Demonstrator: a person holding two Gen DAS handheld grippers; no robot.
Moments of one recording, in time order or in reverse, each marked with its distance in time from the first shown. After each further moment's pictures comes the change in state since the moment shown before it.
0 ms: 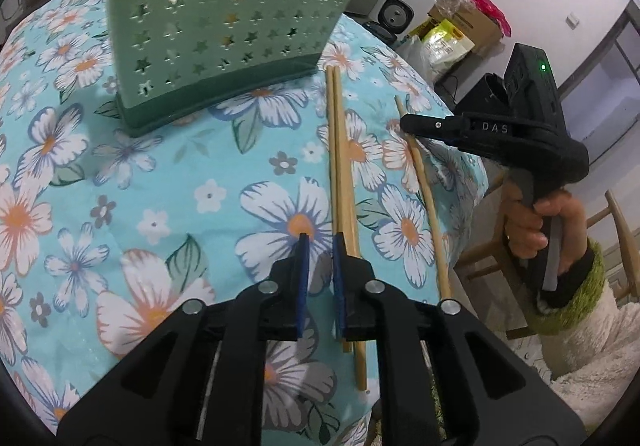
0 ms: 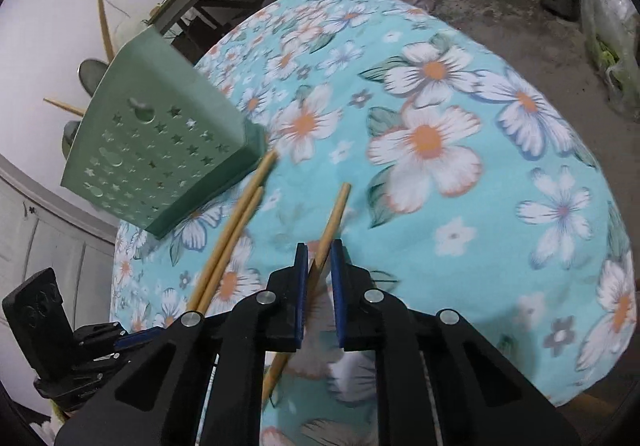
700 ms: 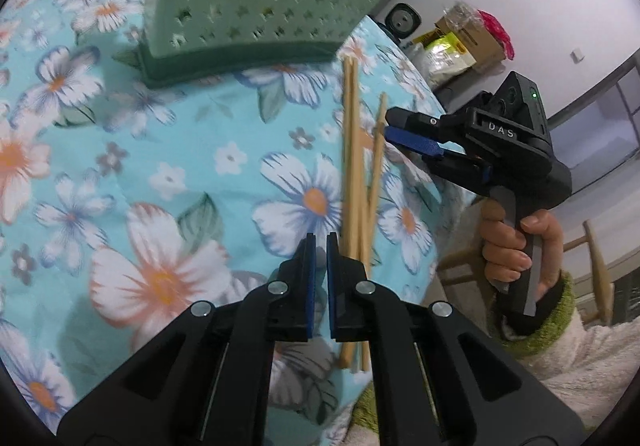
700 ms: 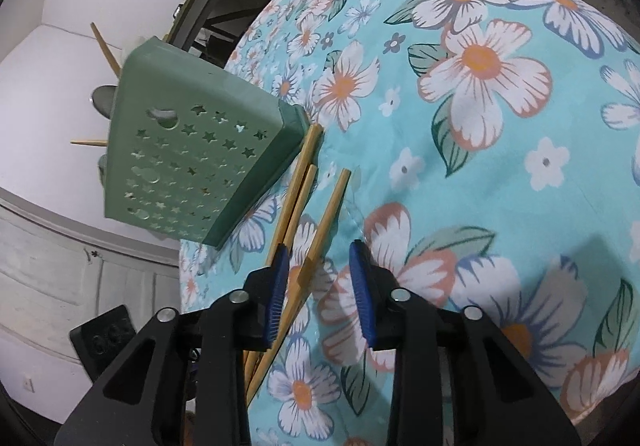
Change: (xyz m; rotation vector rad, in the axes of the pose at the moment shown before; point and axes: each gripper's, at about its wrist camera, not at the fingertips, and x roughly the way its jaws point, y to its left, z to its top) left arm 0.000 0.016 -0.007 -0.137 0.018 -0.066; right arm 0.030 0.009 -0.010 0.202 0.039 0.234
